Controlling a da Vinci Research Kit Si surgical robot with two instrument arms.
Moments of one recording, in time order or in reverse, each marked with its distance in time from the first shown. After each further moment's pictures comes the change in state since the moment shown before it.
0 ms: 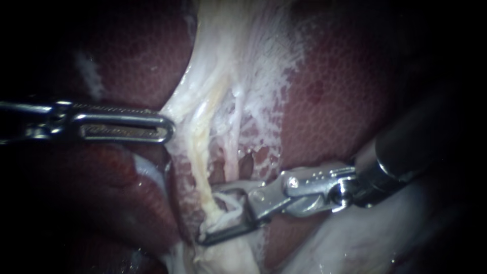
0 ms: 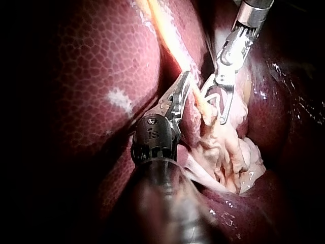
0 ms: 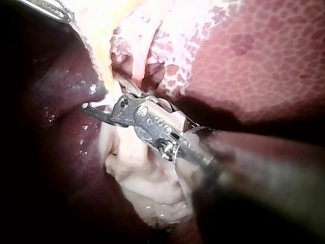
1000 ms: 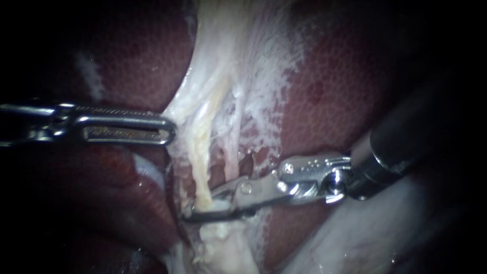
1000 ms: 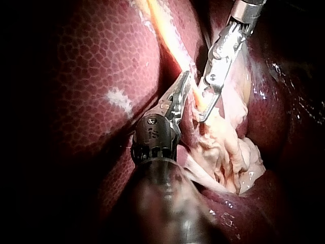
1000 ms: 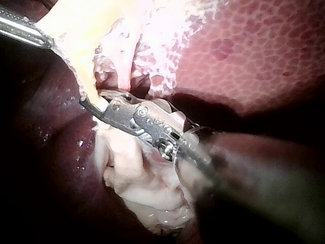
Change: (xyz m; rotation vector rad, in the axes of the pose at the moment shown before) right arm 0.000 0.003 -0.002 -0.015 0.019 0.079; left arm 0.000 0.000 0.000 0.001 0.000 0.001
